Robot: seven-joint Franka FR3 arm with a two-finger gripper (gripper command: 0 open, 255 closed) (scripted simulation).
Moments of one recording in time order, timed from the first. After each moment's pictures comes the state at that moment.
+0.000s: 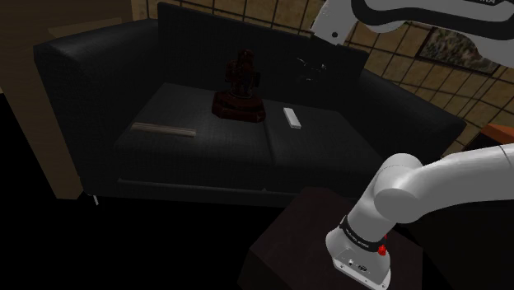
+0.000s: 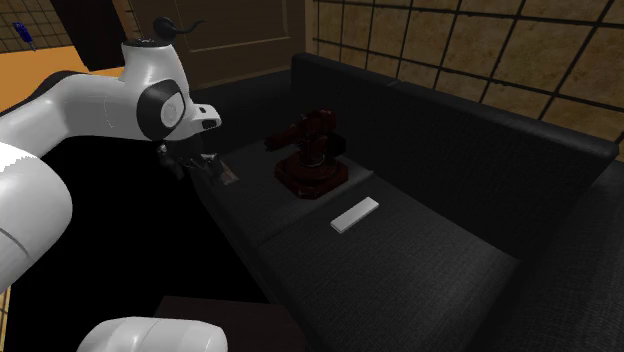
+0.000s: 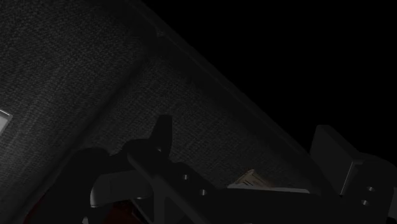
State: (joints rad) arm 0.02 -0.75 0.03 -2.33 0.11 1.72 0.15
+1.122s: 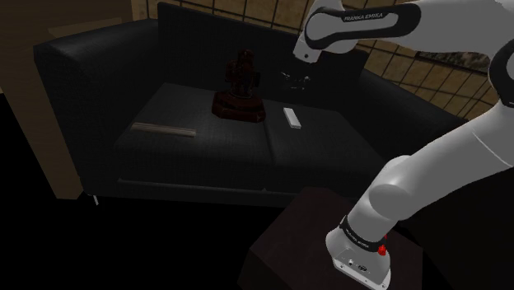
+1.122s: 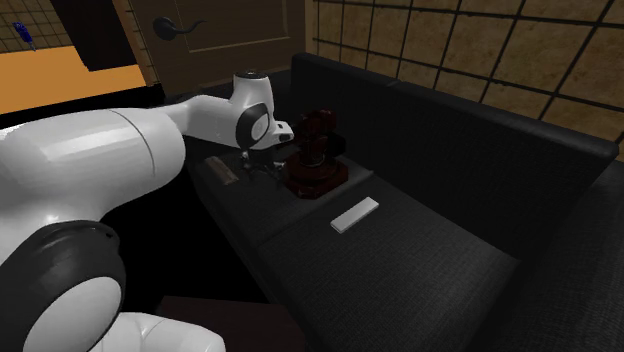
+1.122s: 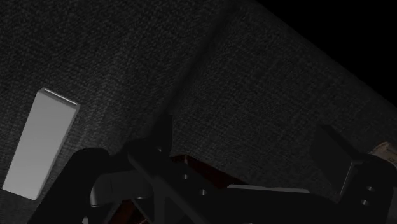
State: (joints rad) arm -0.11 -0.37 -0.13 -2.25 0.01 1.95 0.06
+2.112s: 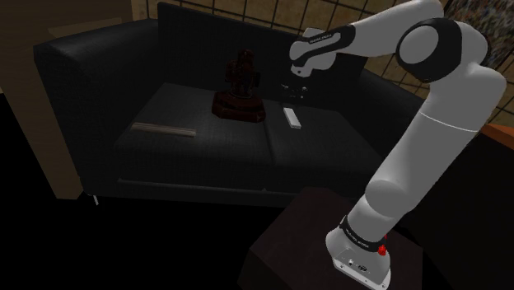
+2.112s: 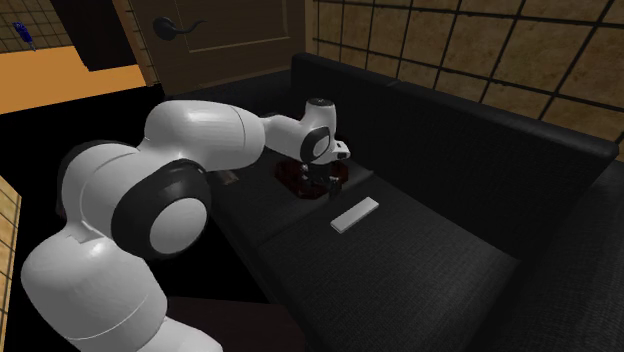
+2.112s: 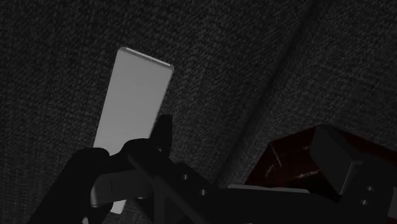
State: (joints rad) arm -0.23 0.06 -0.27 -2.00 0.04 2.10 -0.04
